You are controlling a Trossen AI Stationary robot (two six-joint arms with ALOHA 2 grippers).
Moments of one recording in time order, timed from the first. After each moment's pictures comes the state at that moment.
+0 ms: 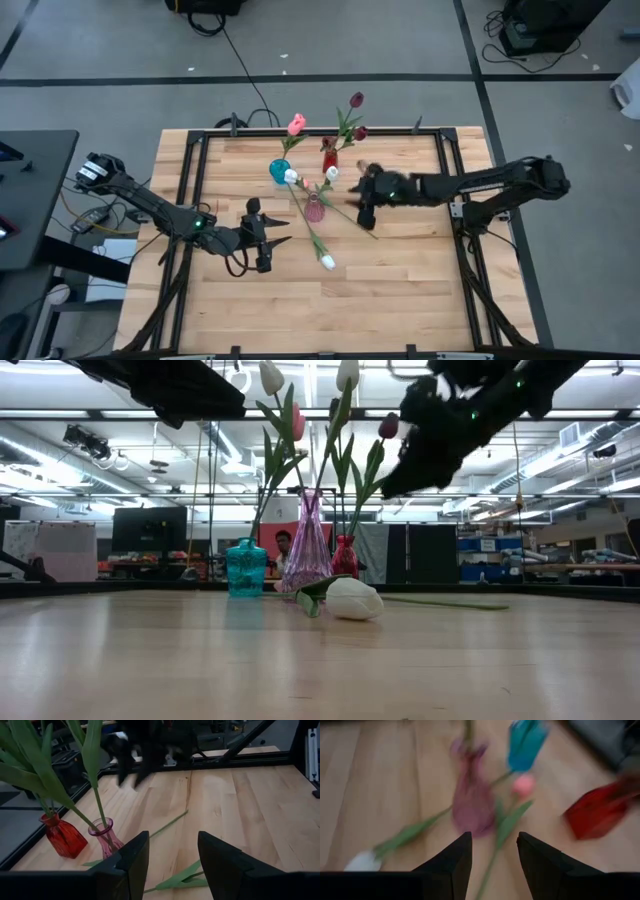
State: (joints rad) left arm -0.47 1.16 0.62 0.19 -0.70 -0.11; right arm -0.07 1.32 0.74 -0.03 0.17 0.13
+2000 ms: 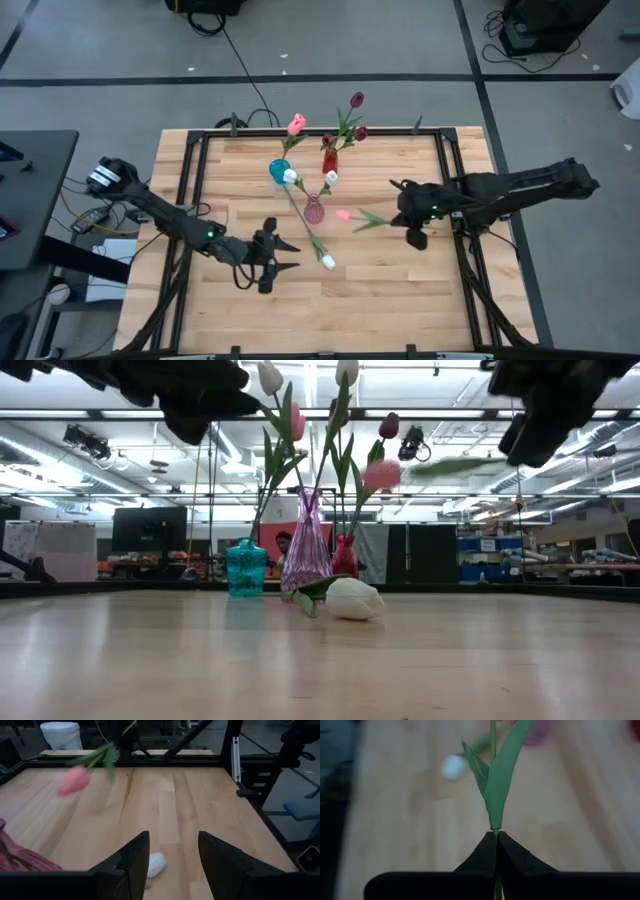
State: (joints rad) left arm -0.49 1.33 0.62 0.40 -0.46 -0.18; right arm 0.11 0.92 0.74 -0.69 0.00 0.37
